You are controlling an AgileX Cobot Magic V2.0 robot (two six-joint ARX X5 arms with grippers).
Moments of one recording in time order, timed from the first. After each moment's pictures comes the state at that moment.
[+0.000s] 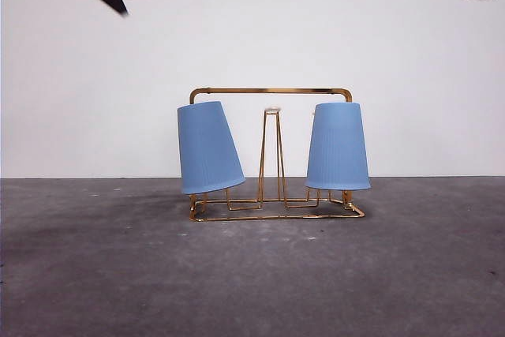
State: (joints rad) left arm -0.44 1.52 1.72 -1.08 0.11 -0.10; right arm 0.41 1.08 1.64 -1.34 -0.48 -0.20
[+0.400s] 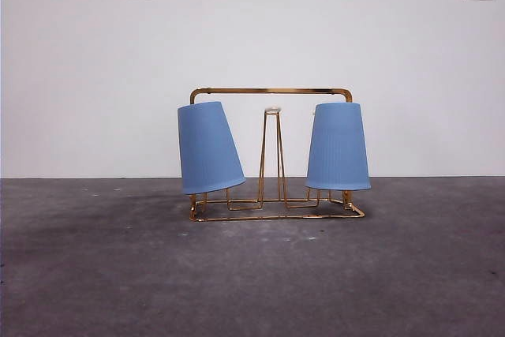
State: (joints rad) left arm -0.48 1.26 1.72 -1.32 0.12 -0.06; right arm 0.41 1.12 1.64 -1.35 -0.34 -0.19
